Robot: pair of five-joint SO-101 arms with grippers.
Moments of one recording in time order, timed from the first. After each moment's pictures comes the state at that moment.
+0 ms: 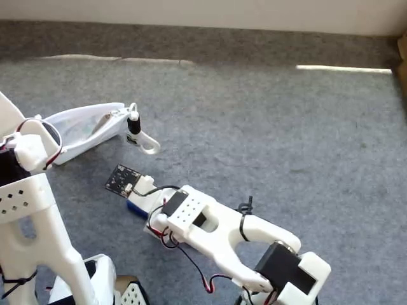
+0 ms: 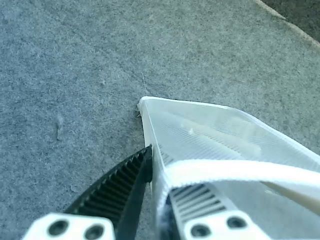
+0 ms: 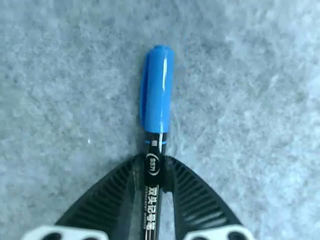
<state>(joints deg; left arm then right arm) -26.3 -34.6 16.5 81.6 20.0 -57.2 -2.5 41.9 41.6 13.7</state>
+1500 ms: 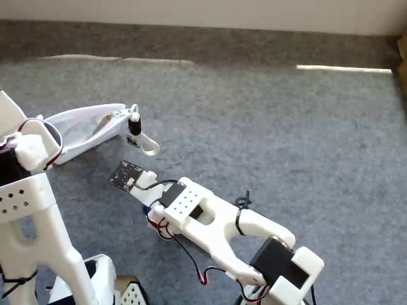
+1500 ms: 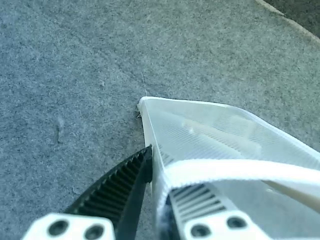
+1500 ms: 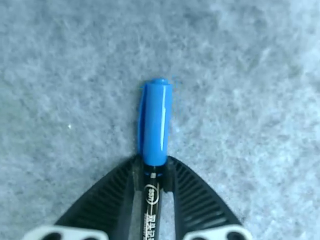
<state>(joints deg) -26.1 -34.6 16.5 81.5 18.6 -56.4 2.8 37.3 47.8 13.8</state>
